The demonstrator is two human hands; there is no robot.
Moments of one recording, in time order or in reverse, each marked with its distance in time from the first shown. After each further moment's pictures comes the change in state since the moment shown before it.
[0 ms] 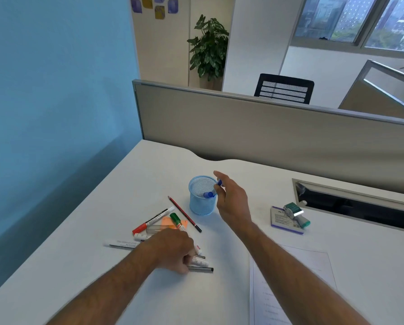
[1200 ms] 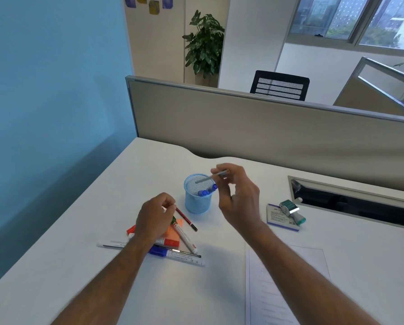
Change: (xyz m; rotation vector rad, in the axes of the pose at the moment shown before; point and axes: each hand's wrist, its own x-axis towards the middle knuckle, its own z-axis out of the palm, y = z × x) left_hand 0.027 -0.039 0.000 -0.667 0.733 -0.692; right_hand -0.023 -0.043 -0.050 0.198 0.301 -0.454
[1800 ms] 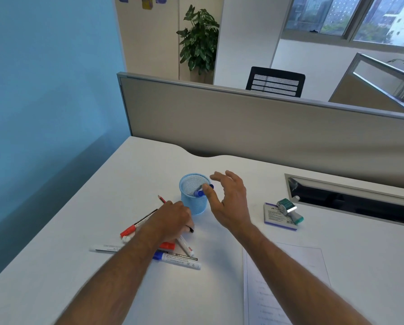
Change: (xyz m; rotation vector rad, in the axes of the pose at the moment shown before) left_hand 0.022 0.012 0.032 0.744 -0.454 0.817; right_hand -0.022 0.053 0.026 -0.214 -0.255 0.375
